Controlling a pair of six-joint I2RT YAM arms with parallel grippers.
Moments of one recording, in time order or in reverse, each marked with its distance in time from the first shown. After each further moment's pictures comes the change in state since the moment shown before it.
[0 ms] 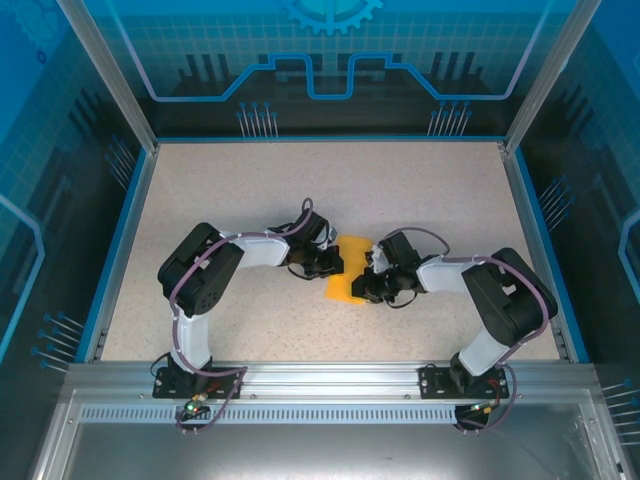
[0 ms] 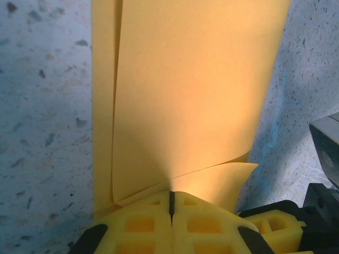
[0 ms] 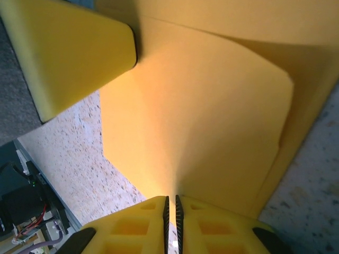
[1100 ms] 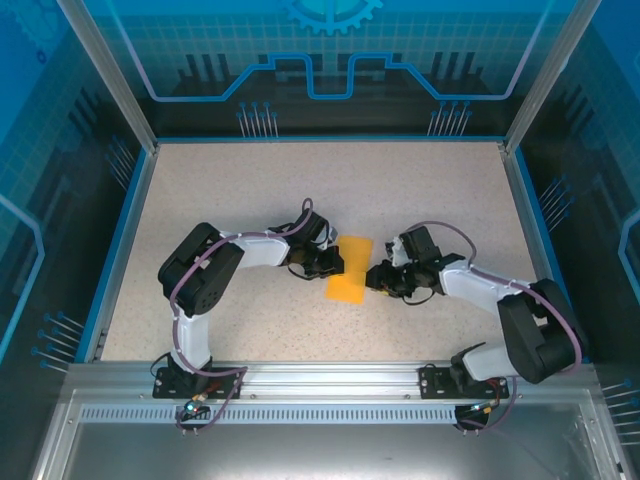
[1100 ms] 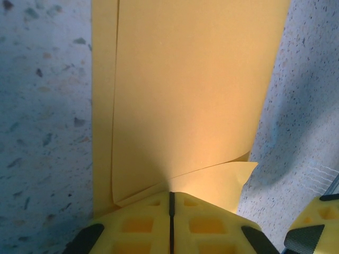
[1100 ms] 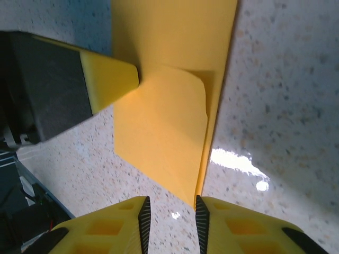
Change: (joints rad) left arm 0.000 0.001 0.002 0.000 0.008 -0.003; right arm -0.098 -0.218 0.000 -0.185 0.079 -0.010
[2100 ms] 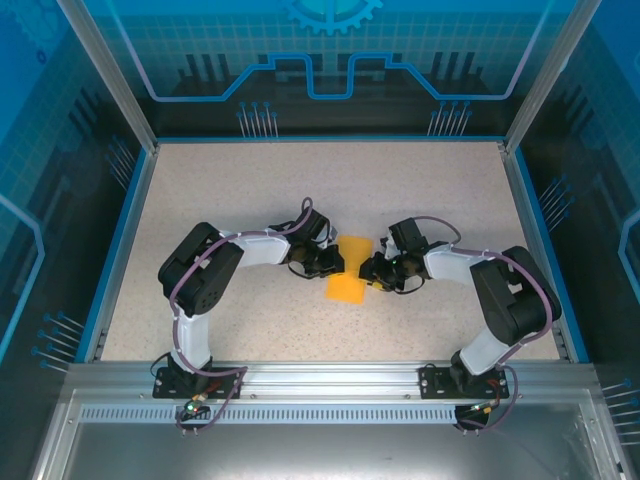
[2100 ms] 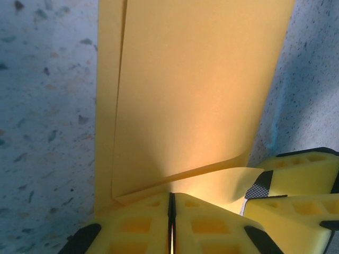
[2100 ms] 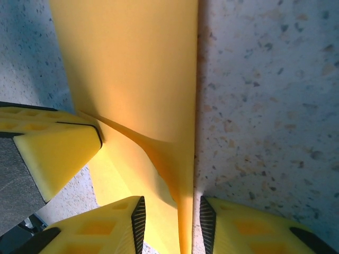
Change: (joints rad) left arm 0.000 0.000 0.022 -0.042 -0.001 -0.016; right arm -0.001 0.218 0.102 0.045 0.024 0.068
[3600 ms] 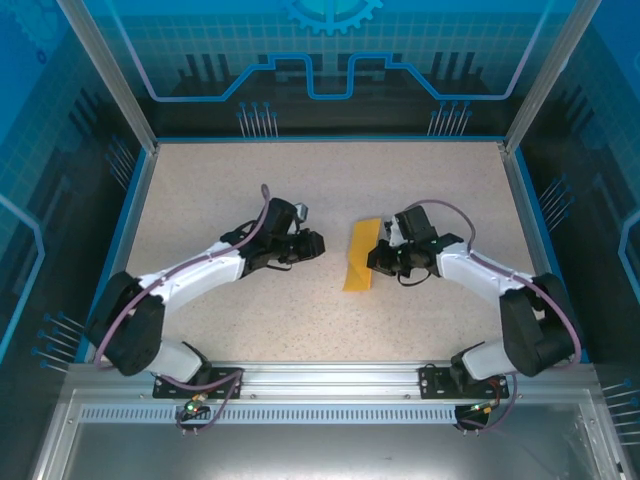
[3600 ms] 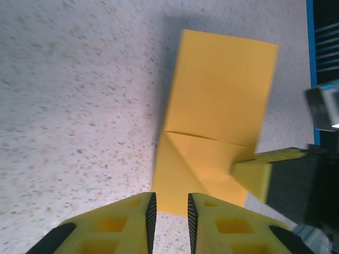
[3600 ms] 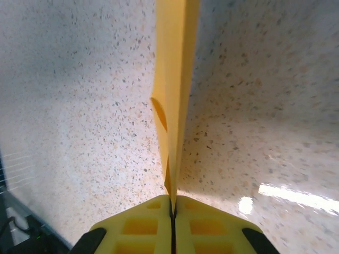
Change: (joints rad) left arm 0.027 -0.521 -0.190 -0.045 -0.270 -0.008; right arm 0.016 -0.219 0.105 -0.214 0.130 -0.095
